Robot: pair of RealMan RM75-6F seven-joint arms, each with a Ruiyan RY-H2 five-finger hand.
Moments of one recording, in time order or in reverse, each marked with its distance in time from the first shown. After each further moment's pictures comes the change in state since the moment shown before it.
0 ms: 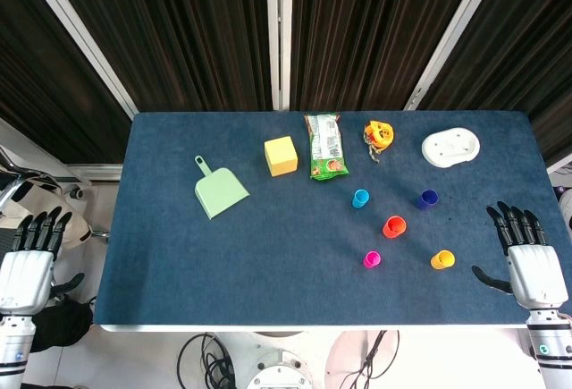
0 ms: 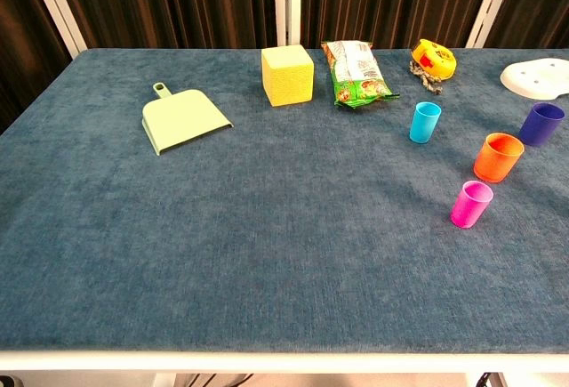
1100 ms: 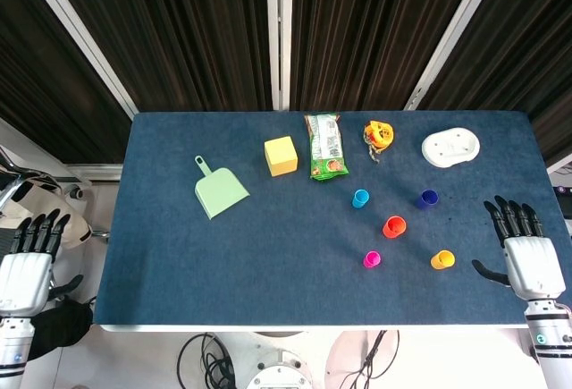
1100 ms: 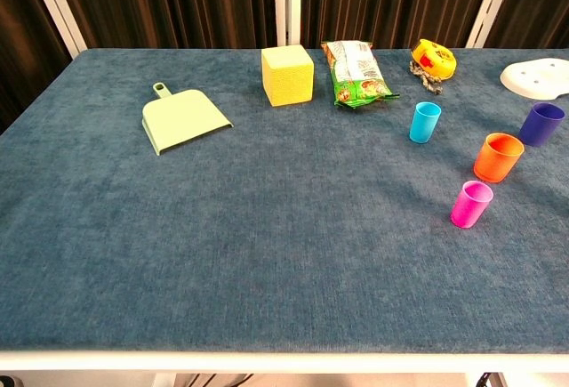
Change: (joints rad) left arm 0.011 -0.003 0.005 0.014 0.001 0.007 -0.009; right arm 0.043 0.026 0.023 -0.030 0.056 -0.067 -0.071
